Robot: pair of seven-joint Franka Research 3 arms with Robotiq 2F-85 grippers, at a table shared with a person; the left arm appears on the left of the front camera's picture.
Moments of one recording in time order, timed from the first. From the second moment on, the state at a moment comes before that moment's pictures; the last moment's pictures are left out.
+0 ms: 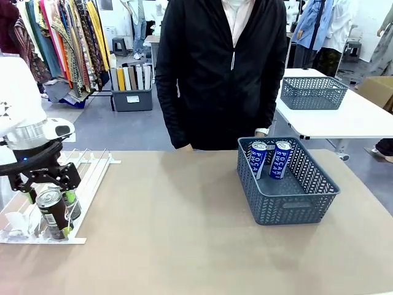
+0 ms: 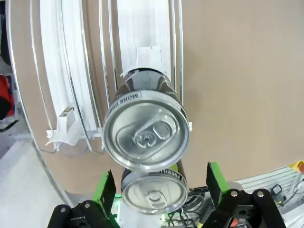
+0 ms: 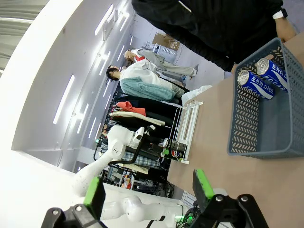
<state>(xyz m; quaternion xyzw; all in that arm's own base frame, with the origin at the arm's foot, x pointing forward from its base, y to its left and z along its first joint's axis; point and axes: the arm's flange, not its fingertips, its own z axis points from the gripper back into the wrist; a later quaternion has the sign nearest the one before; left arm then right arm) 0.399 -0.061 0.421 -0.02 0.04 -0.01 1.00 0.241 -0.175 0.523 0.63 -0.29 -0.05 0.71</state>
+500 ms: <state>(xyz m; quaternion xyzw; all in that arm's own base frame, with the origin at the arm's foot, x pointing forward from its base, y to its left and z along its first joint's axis) 0.405 -0.052 0.424 -0.02 0.04 0.01 1.00 0.241 -0.175 0.523 0.63 -0.29 -0.05 0.71</state>
